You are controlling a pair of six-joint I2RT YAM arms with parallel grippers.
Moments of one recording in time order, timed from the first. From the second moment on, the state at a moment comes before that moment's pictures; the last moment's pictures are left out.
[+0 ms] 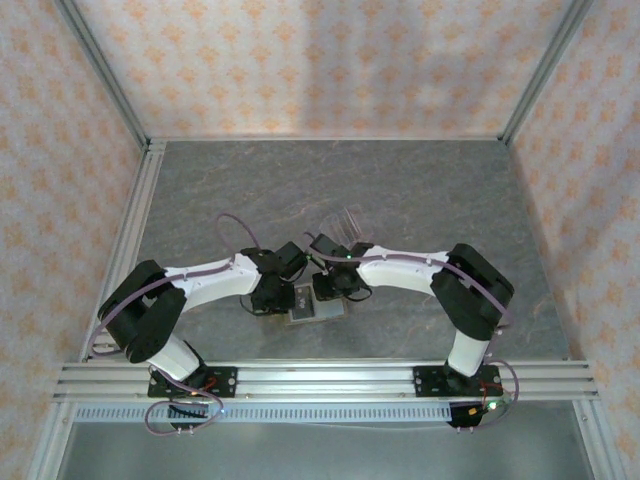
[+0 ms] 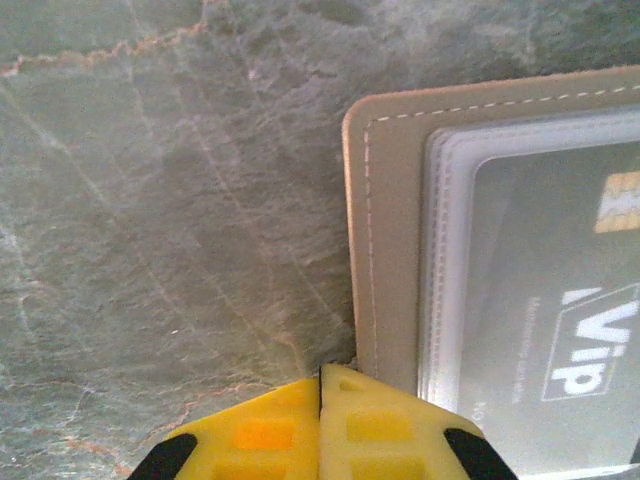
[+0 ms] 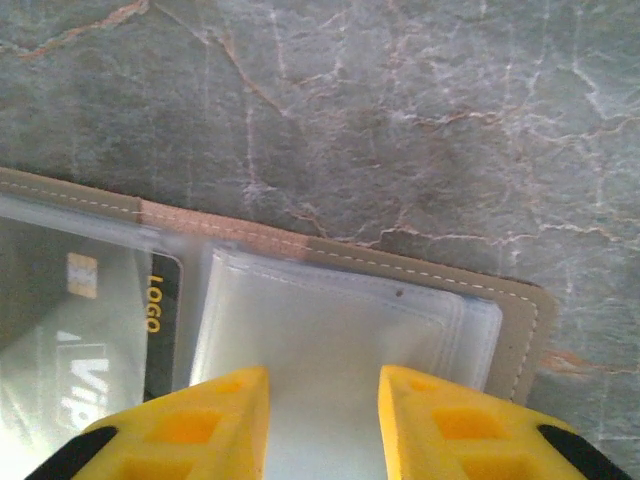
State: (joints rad) left arm -0.72 1.56 0.84 -0.78 0.05 -0.85; right arm 0.93 1.76 1.07 -0.55 -0.02 0.60
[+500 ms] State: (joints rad) left arm -0.72 1.55 0.82 -0.78 0.05 -0.86; right arm 0.94 1.77 1.05 -0.52 0.05 0.63
